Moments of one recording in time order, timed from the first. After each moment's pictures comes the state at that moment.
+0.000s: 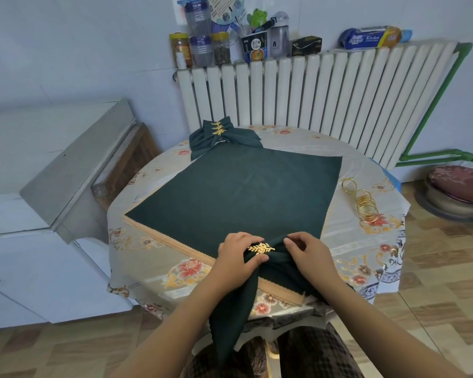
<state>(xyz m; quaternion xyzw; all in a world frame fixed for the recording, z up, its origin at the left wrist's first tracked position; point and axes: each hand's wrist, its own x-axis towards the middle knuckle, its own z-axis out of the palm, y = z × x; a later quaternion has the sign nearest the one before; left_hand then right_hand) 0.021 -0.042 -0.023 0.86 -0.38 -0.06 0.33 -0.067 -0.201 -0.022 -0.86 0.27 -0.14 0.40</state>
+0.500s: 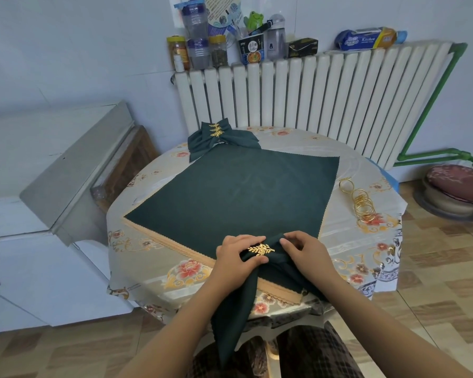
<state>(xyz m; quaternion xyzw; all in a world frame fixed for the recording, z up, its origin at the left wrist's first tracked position) 0.014 -0.043 -0.024 0.85 -0.34 -0.08 0.40 -0.068 -0.205 -0.019 -0.86 0.26 -0.12 0.42</state>
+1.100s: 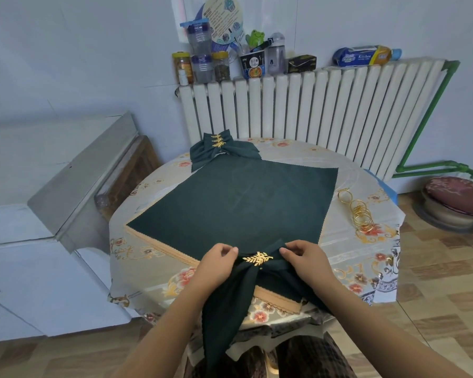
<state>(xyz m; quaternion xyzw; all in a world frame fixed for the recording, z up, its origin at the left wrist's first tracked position) 0.027 -0.027 -0.002 0.87 -0.14 -0.20 0.42 -0.067 -0.206 -0.013 -0.83 0.27 -0.12 0.48</state>
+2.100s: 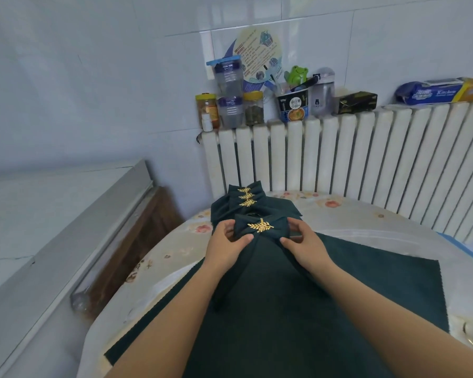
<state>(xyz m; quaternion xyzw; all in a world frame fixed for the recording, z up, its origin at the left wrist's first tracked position) 0.323 -0.119 0.039 0.83 -0.13 -0.07 0.54 0.251 -0.294 0.023 -0.81 0.19 -0.15 0.53</state>
